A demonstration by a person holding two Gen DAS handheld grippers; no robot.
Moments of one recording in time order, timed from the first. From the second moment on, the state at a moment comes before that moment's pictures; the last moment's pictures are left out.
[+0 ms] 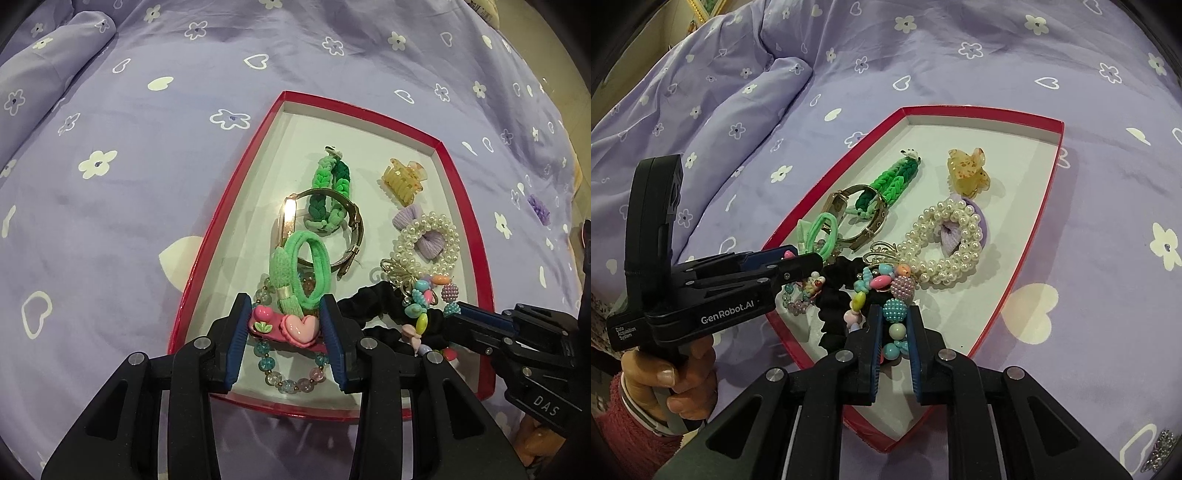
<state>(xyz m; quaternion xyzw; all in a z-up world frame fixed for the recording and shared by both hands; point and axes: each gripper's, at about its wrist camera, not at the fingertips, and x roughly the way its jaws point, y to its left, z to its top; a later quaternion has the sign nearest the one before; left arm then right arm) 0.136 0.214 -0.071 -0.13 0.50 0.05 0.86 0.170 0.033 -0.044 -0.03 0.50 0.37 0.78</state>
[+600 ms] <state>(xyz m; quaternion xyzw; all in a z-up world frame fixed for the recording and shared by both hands) 0.137 0.211 -0.074 -0.13 0.51 0.06 0.85 0.174 0.033 -0.042 -0.03 0.50 0.36 0.79</state>
